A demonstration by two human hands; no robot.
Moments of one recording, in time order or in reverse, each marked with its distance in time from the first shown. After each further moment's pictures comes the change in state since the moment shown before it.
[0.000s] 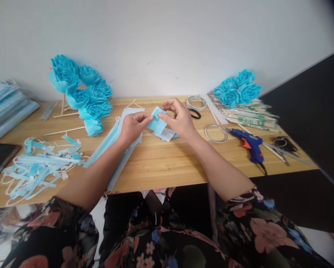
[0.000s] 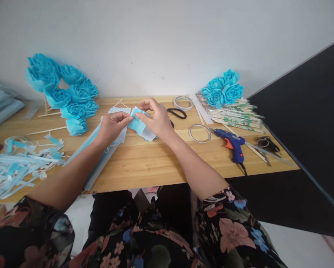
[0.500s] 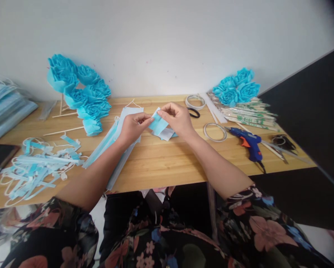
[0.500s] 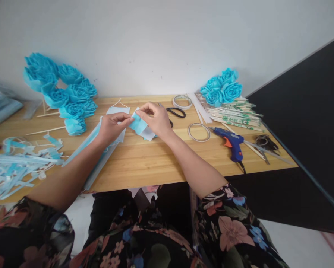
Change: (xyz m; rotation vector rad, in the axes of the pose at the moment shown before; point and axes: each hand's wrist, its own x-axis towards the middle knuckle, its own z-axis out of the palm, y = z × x) left_hand -0.002 0.002 0.002 0.085 -0.005 0.029; right_hand -0.001 0.004 0.006 0.073 0.040 0.127
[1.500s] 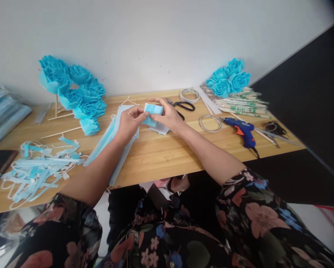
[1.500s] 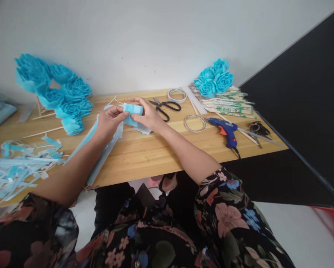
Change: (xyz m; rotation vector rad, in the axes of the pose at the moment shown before) left_hand 0.003 -0.010 0.008 -0.345 0.012 -0.038; right_hand -0.001 0.022 0.010 -0.006 -0.194 0.007
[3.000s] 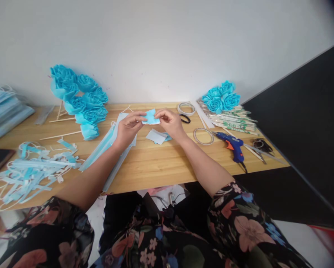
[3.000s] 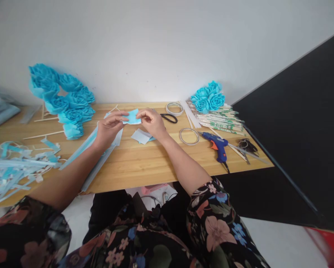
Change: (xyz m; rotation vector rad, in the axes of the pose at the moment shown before) left_hand 0.002 -0.006 -0.005 0.107 0.051 0.312; right_hand 0.008 0.014 -0.019 0.039 0.175 -0.279
